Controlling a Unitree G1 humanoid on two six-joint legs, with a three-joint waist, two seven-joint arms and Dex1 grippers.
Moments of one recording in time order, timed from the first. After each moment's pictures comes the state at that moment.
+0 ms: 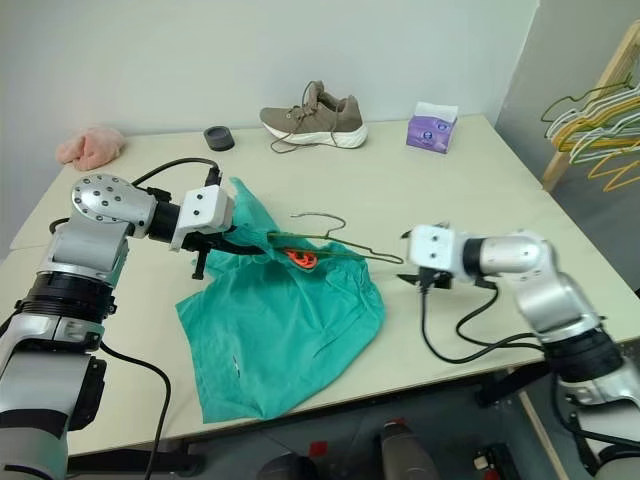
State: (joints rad) left arm -0.88 0.79 -0.16 0.51 -0.05 -0.07 -1.49; right arm -0.57 -0.83 0.17 -0.14 0.00 0.27 1.03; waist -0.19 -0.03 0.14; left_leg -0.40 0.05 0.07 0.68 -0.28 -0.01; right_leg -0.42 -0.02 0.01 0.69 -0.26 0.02
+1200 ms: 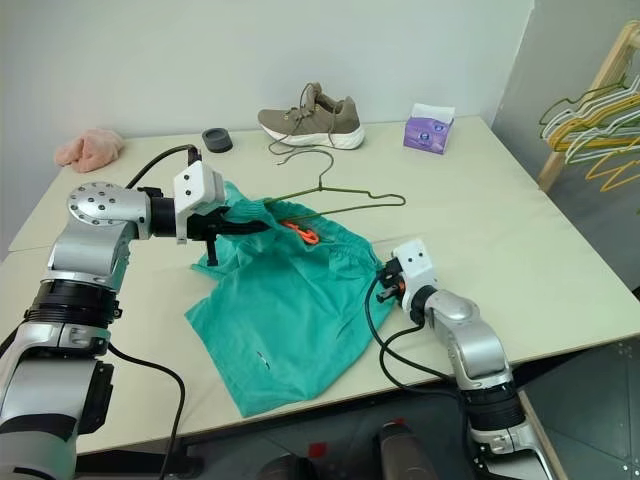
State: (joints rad) left arm -0.84 0.75 -0.07 0.46 -0.14 0.06 -1.32; right arm -0.38 -0.19 0.09 -0.13 0.14 0.70 0.41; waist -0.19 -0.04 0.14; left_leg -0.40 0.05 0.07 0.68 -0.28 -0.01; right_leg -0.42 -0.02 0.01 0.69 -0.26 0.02
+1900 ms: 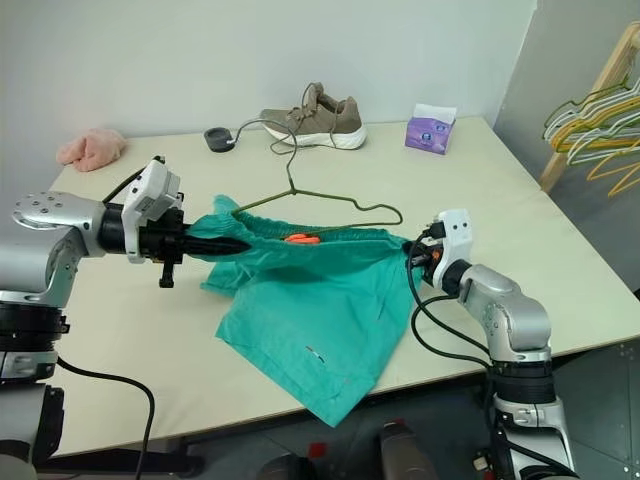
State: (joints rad) left arm -0.71 0.94 -0.02 0.20 -0.38 0.44 -1.48; right arm -0.48 -0.29 -0.11 -0.12 0.41 0.86 0.42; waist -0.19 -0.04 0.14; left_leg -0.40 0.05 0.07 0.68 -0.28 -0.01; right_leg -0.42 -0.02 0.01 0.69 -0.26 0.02
